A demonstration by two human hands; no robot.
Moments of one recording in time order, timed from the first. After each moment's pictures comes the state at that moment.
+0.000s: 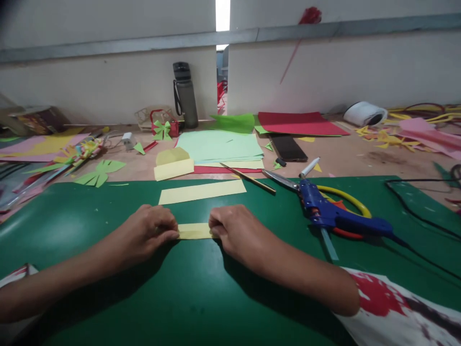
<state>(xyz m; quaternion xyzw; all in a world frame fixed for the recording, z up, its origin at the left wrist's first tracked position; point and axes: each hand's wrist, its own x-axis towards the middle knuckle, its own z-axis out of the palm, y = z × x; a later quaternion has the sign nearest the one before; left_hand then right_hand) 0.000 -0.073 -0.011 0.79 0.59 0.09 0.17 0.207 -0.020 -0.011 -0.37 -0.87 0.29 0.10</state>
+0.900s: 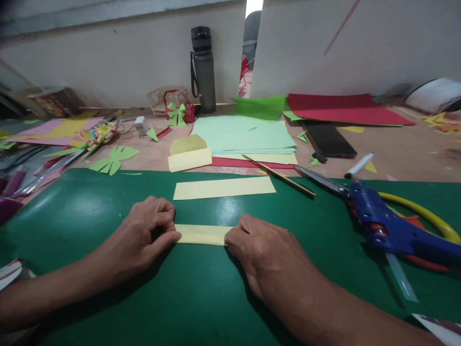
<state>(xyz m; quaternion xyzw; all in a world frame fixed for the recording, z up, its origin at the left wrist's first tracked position) -0.025 -0.085 -0.027 0.75 0.63 0.15 0.14 0.212 -0.030 -0.036 -0.30 -0.94 0.15 0.11</state>
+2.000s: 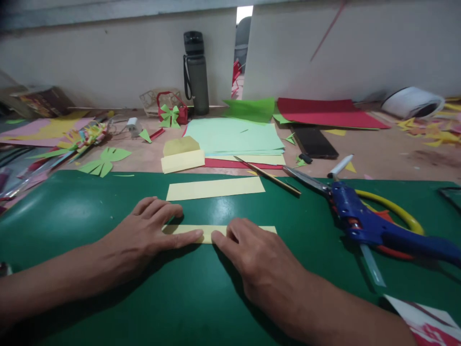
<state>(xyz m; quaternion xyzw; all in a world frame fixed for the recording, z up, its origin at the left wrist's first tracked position) -0.029 -0.082 -0.031 0.89 0.46 0.01 0.00 0.222 -0.036 -0.042 -0.26 -0.95 0.11 0.10</state>
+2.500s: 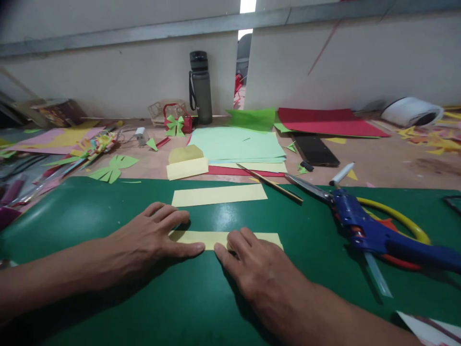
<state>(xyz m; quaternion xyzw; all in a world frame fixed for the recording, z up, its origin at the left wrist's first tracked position) -0.031 -0.074 -0.018 0.91 0.41 -0.05 0.00 0.222 -0.037 -0.041 -0.18 -0.98 0.05 0.08</state>
